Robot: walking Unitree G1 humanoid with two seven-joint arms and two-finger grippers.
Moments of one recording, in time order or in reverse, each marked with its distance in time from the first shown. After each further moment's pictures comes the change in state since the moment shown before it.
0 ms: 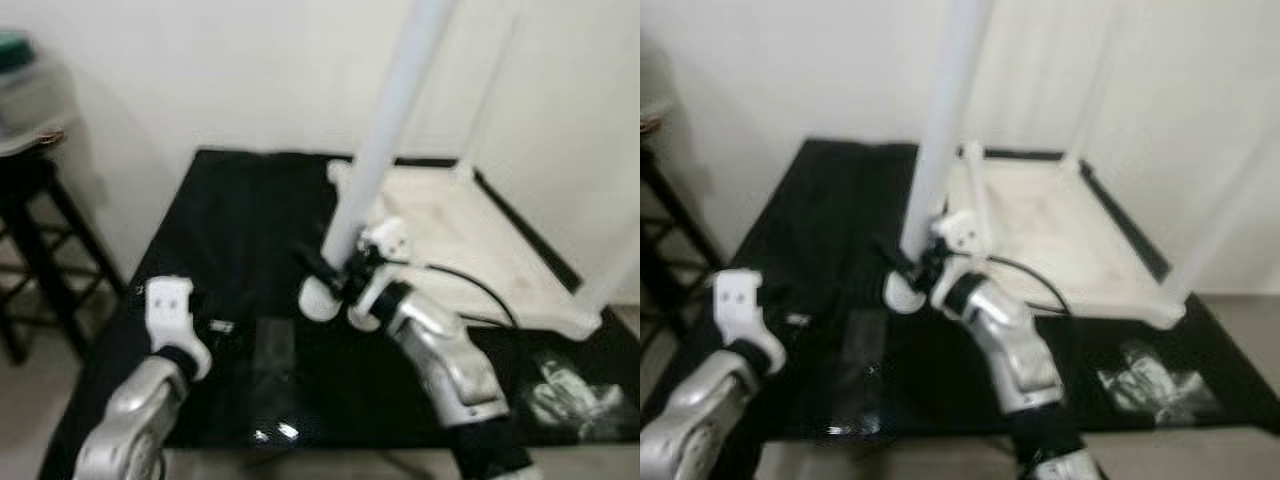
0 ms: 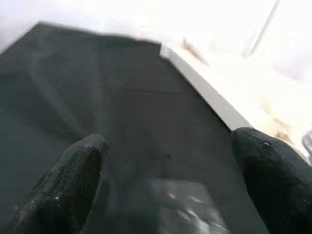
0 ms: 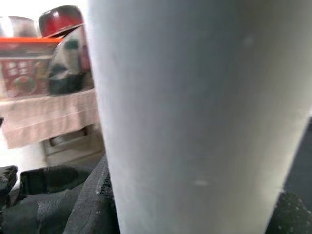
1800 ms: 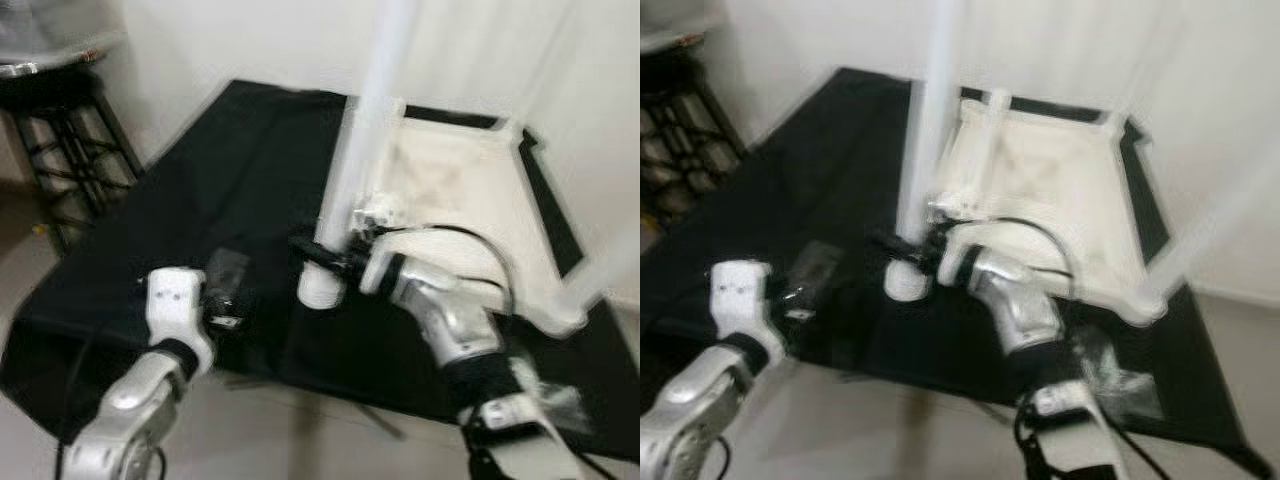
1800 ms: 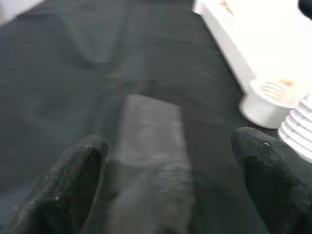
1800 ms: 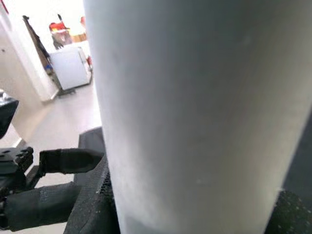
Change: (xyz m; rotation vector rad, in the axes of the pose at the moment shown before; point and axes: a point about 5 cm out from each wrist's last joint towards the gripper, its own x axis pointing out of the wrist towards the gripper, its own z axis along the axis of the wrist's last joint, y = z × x) left arm -0.010 -0.008 0.020 0.082 0.011 0.030; right arm 0.026 -0.021 0.010 0.072 0.044 0.248
